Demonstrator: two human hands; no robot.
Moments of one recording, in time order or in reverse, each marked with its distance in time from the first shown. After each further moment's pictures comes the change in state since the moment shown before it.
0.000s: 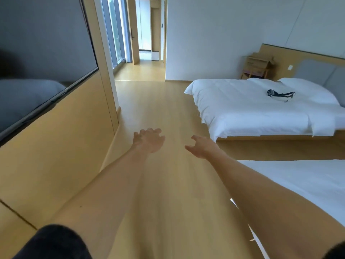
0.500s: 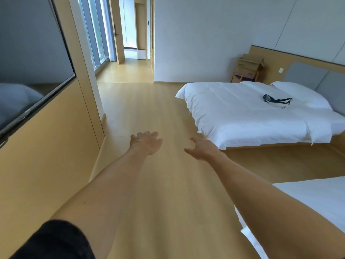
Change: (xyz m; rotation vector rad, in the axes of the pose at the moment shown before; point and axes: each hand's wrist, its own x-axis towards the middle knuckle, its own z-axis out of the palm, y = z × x) left_hand 0.263 -0.041 -0.043 -0.011 -0.039 0.050; right_hand 0.243 -0.046 -0.041 -0.014 0.013 0.073
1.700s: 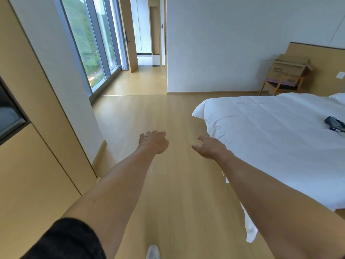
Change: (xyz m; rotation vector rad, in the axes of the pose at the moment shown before) left_hand 0.672 0.032 -0.109 0.036 0.014 -0.042; right_hand 0.692 -0.011 -0.110 0.048 -0.034 -0.041
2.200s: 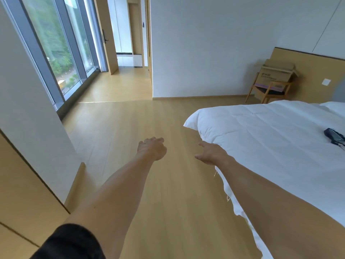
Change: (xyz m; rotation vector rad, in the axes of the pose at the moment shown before) left_hand 0.299 -0.051 -0.041 -0.081 -0.037 0.096; right_hand 0.266 -0.060 -0.045 -0.035 -0.007 0.109
